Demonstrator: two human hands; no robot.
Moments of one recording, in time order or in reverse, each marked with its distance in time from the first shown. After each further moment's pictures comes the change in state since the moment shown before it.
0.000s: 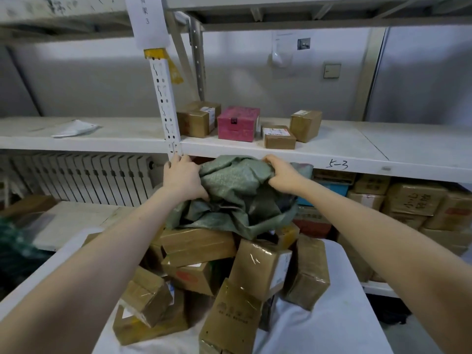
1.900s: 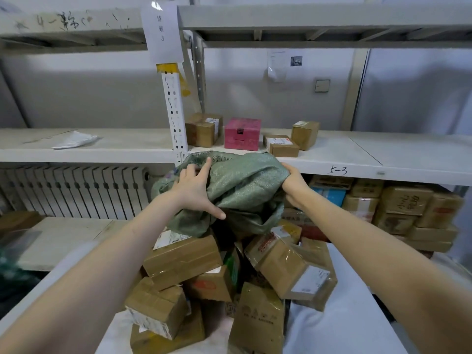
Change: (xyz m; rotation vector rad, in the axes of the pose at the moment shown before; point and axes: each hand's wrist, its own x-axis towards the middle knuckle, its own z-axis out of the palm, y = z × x) left_hand -0.015 -0.051 -0.009 -0.218 -0.181 0.181; right_hand -0.011 -0.055 0.036 0.733 0.353 0.317
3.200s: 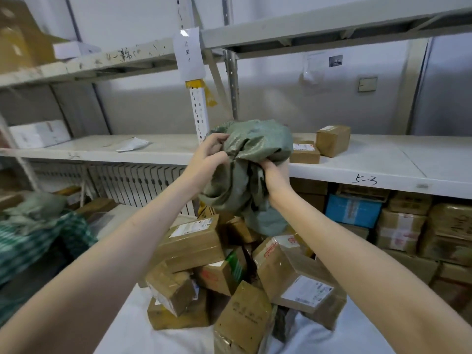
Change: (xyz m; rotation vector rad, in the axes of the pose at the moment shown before) left_hand -0.050 0.106 -0.053 -1.083 0.413 0.115; right_hand -0.029 -0.037 0.001 0.496 -0.250 -0.199
